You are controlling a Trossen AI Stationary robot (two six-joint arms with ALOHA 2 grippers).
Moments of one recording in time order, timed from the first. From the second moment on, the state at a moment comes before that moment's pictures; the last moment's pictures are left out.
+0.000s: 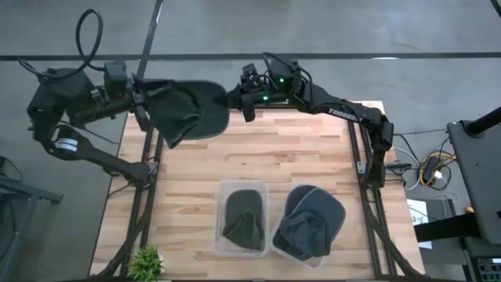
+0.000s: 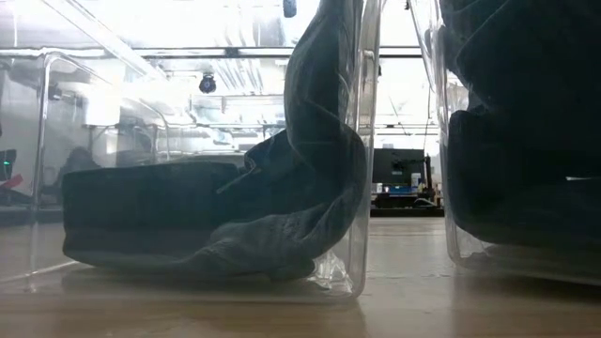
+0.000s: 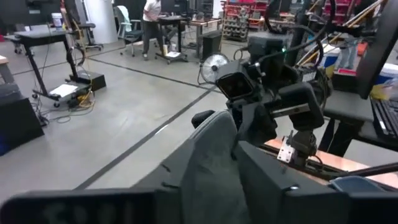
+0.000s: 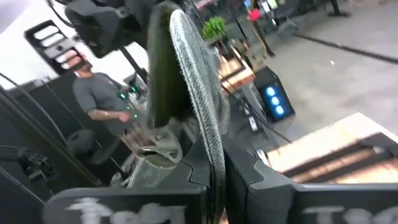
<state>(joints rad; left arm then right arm) -0.06 1.13 2.01 -1.06 -0.59 -0.15 -0.29 1.88 2.00 -0.12 -0.41 0.57</state>
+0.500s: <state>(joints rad) -0.06 1.12 2.01 -1.07 -0.66 -0.09 -0.36 1.88 2.33 -0.90 -0.92 0.54</state>
